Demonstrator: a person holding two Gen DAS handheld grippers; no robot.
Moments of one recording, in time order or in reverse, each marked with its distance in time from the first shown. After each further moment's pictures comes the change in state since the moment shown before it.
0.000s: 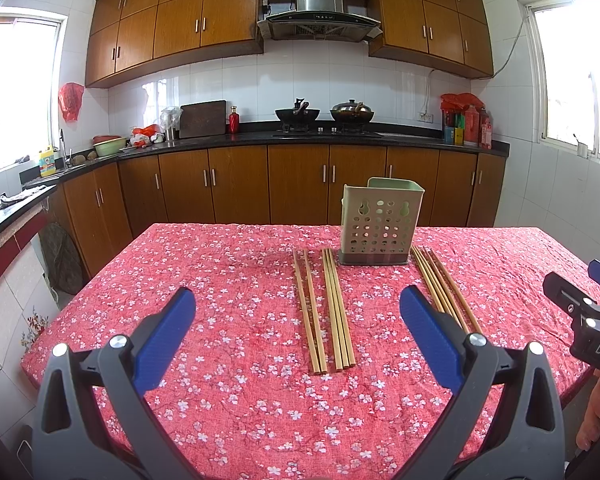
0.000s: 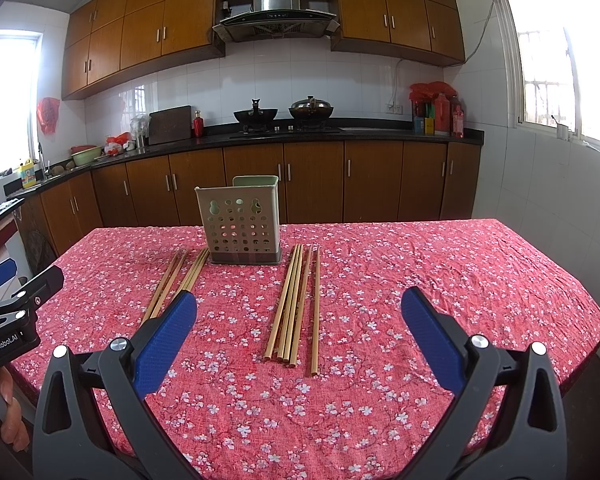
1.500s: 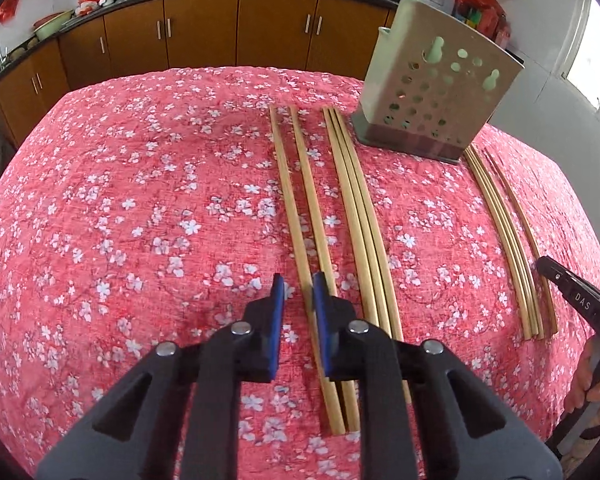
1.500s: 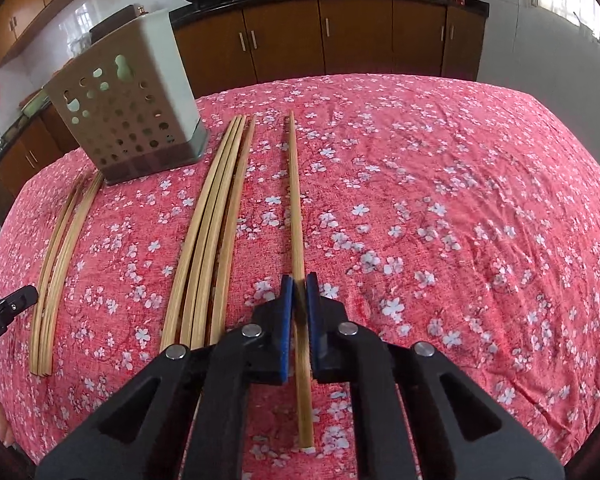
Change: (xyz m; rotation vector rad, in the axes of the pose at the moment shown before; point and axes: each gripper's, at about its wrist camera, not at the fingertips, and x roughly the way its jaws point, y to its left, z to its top) left arm 0.214 0.015 -0.026 -0.054 0.582 -0.143; right arm 0.207 -0.039 -0.032 0.123 0.515 -0.034
